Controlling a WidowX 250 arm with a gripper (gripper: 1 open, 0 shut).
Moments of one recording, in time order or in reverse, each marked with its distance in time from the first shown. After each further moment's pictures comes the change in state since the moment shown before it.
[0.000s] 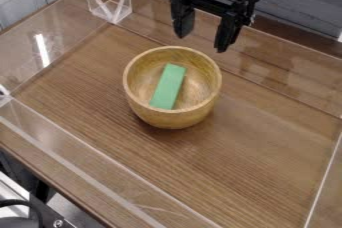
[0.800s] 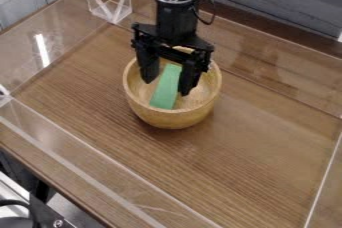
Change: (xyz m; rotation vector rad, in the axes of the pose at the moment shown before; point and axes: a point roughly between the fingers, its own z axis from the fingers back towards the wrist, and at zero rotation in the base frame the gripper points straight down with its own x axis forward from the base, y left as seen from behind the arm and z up) arm -0.025 0.031 -0.059 -0.036 0.075 0.087
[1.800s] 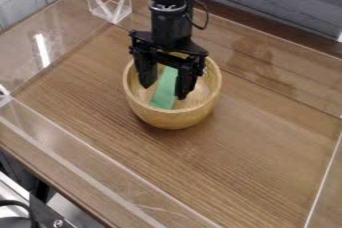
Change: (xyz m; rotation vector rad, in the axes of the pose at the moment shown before) arm 0.004 0.005 -0.013 -0.035 -0.003 -0.007
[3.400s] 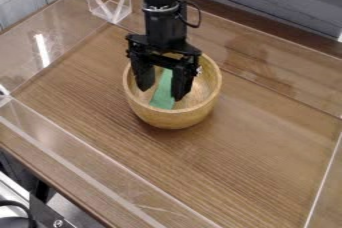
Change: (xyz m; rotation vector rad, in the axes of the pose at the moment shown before) arm 0.001 0.004 -0.001 -0.066 0.015 -0.034
